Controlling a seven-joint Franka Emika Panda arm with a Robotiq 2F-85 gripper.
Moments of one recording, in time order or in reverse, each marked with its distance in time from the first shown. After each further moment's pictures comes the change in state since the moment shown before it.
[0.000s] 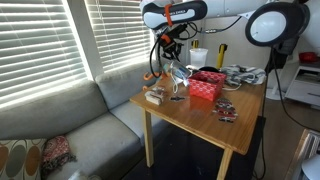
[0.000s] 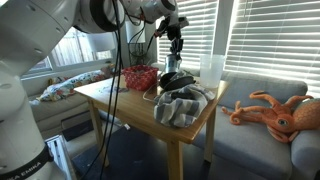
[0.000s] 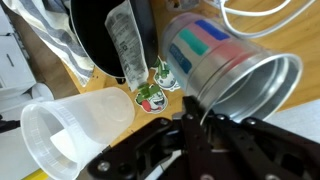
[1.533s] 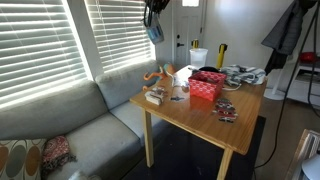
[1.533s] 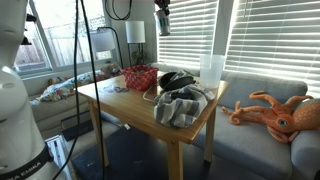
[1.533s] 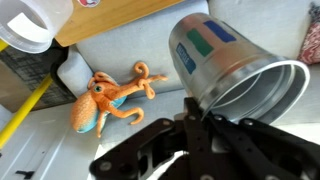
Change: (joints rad) arm 0.034 -0.432 0.089 -0.219 0.075 0.414 -0.075
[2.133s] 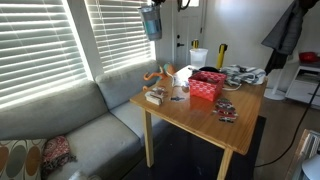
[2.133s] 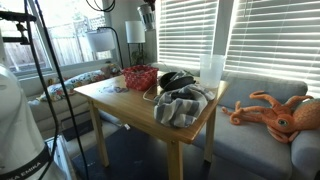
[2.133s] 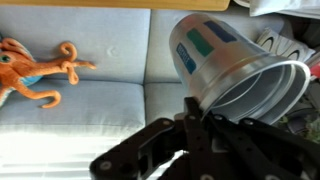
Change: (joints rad) arm -0.084 -0.297 0.057 -0.404 0.328 0.236 -0.433
